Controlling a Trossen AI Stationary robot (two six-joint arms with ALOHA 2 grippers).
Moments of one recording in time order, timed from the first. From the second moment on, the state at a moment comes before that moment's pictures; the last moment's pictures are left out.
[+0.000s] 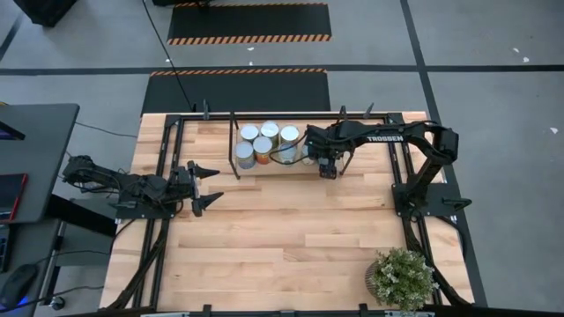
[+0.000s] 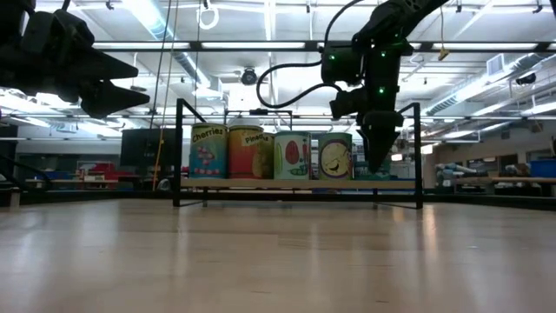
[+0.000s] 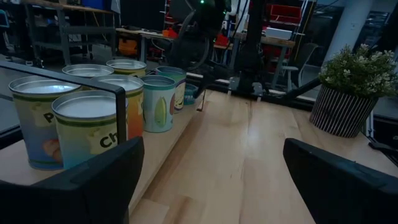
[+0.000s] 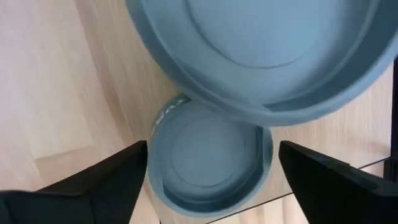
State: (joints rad) left arm -0.30 0.16 0.01 0.10 -0.57 -0.20; right arm -0.34 1.69 1.19 -0.88 0.18 -0.16
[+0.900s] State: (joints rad) left arm -0.30 0.16 0.01 0.10 -0.57 -0.20; right arm -0.26 1.24 0.99 -0.60 0.32 -0.13
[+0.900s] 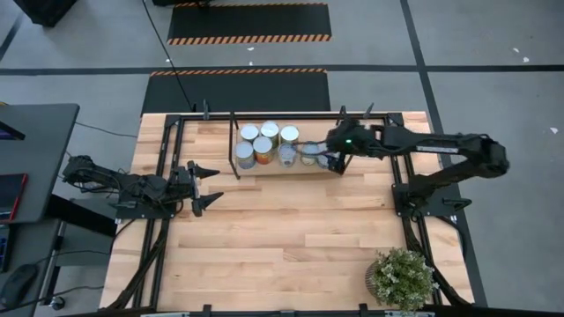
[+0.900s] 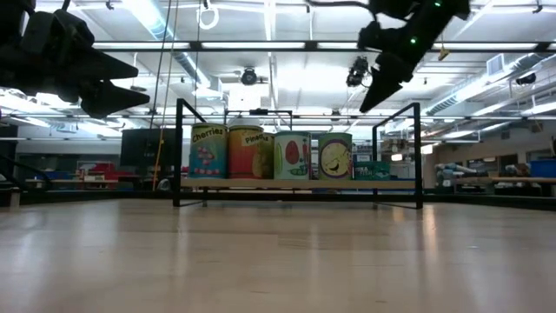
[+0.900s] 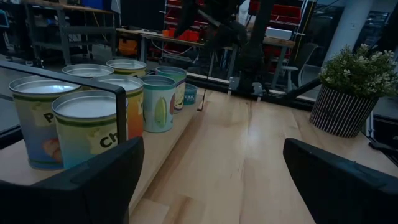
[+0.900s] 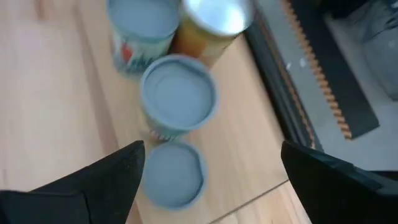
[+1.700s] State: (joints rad) left arm -0.30 0.16 0.01 0.10 -0.57 -0.20; right arm -0.34 0.63 0.30 0.21 -0.05 0.01
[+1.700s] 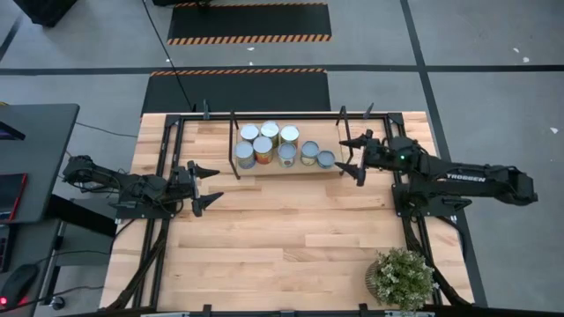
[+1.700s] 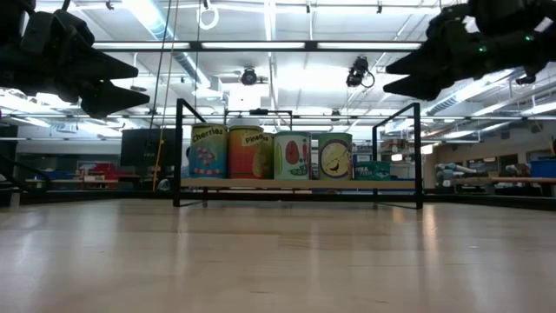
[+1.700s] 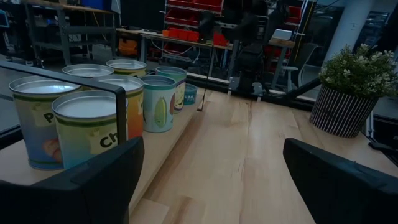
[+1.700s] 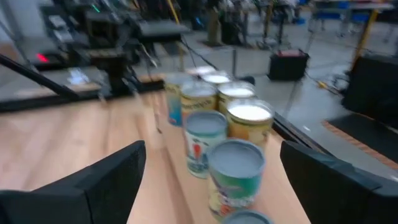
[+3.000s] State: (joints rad) left arm -0.30 0.16 0.01 0.10 -0.57 -0.20; right arm -0.34 0.46 0.01 0.55 -0.19 0.15
